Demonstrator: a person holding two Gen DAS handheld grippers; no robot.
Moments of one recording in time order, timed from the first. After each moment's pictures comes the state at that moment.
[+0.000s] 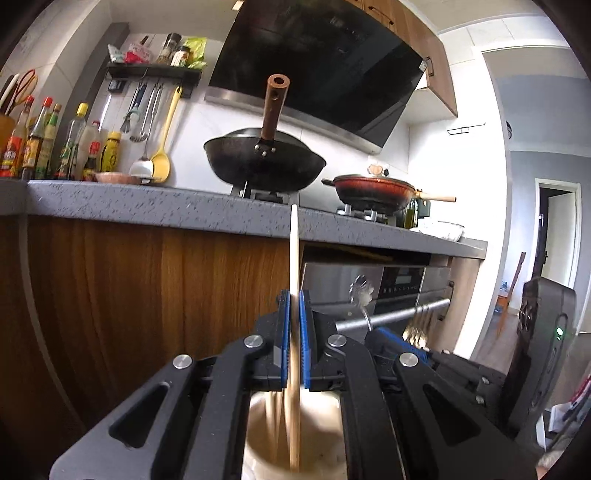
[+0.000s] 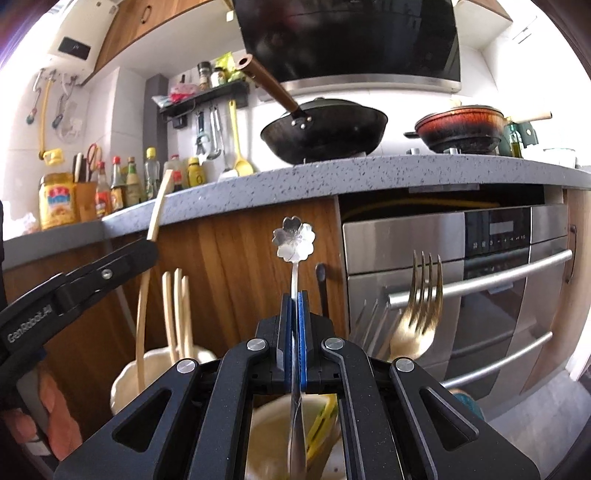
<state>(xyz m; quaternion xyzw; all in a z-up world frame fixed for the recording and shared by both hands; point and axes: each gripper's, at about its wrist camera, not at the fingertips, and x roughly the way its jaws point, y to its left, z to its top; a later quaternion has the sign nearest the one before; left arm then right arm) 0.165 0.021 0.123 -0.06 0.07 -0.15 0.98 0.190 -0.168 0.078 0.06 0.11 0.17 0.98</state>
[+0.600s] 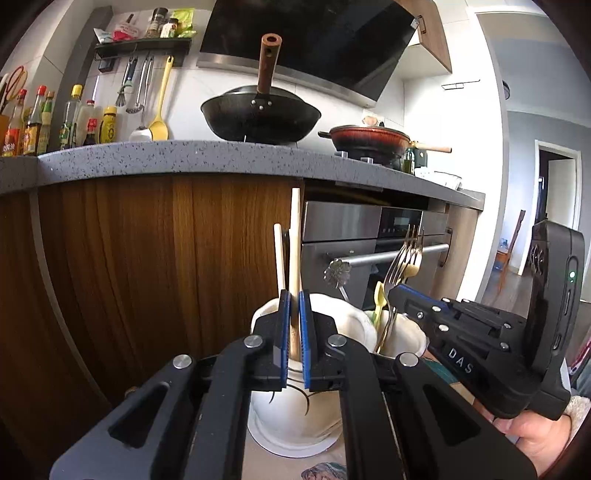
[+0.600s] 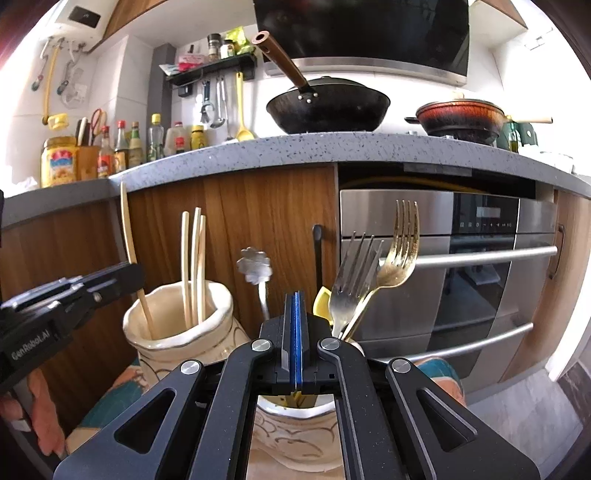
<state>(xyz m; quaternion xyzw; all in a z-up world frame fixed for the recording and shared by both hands) 0.143 0.029 0.093 -0.02 0.15 -0.15 0.98 0.163 -0.165 0.063 0.03 0.15 0.15 0.98</state>
